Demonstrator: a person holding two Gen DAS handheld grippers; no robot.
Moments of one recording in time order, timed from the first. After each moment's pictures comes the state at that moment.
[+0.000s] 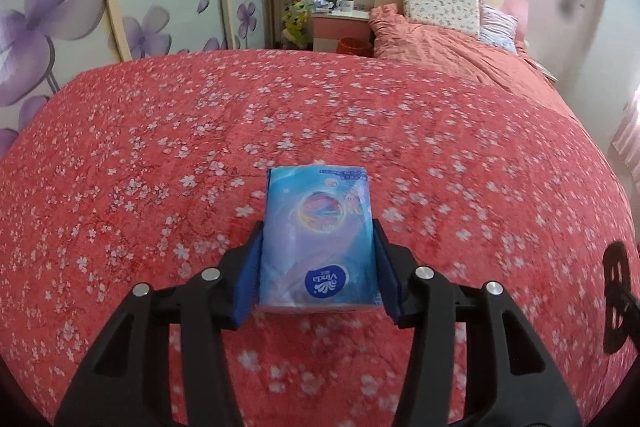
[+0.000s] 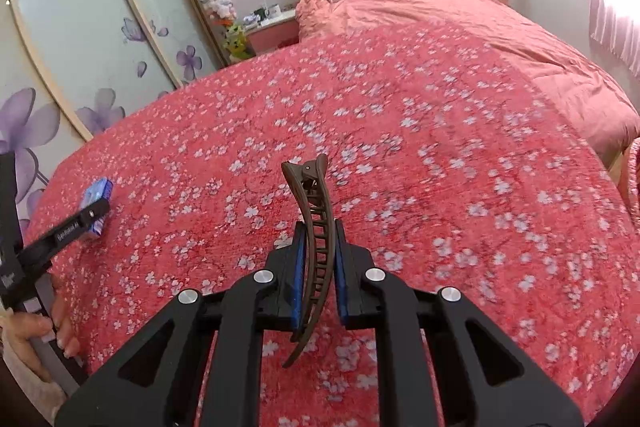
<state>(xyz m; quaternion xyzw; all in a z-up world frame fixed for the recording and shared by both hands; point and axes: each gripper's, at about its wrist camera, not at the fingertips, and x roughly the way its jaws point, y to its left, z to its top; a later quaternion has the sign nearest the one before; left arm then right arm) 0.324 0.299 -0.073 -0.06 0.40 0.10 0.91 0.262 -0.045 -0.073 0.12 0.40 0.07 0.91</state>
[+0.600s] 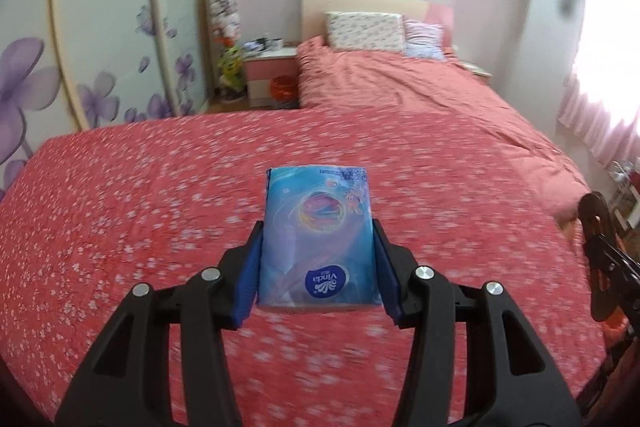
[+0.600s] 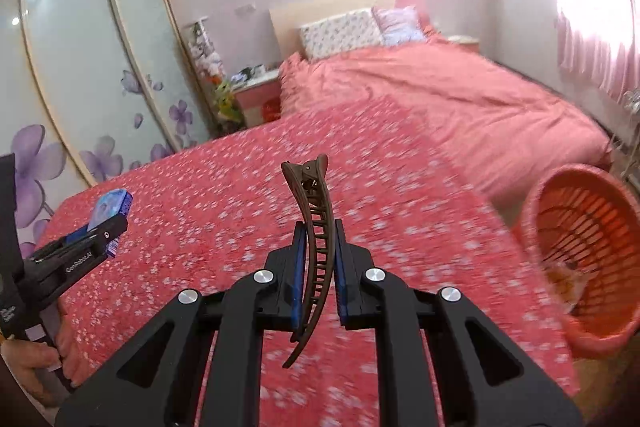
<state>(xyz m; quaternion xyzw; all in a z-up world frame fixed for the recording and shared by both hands) 0.258 0.164 0.014 -0.02 0.34 -0.01 0.94 0.179 -0.111 -0.003 0.10 0.30 0.02 0.95</state>
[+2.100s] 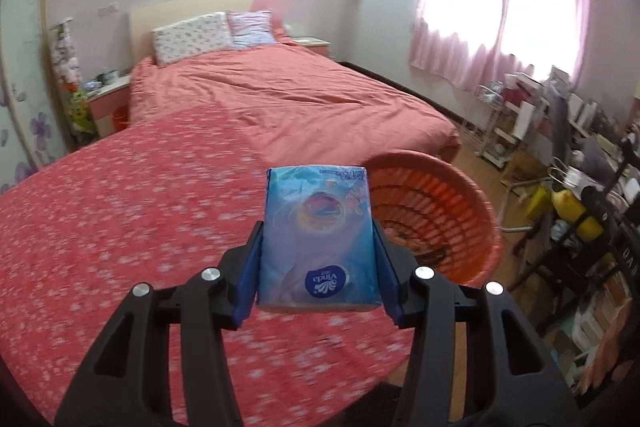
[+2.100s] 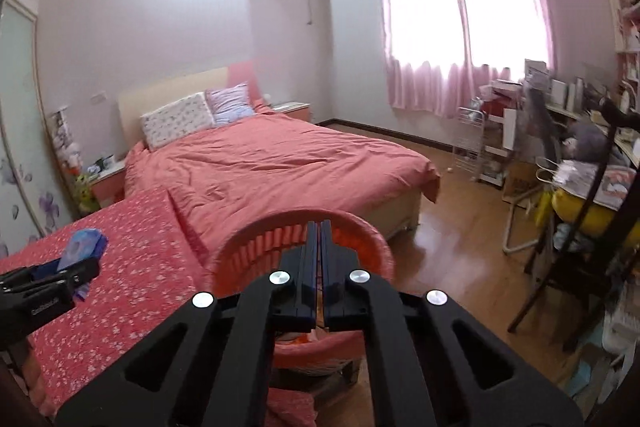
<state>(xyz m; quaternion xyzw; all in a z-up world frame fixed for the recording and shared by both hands) 0.176 -0.126 0.012 0.05 0.34 -0.27 0.90 0.026 -0.298 0.011 0.12 0.20 -0.26 0.94</state>
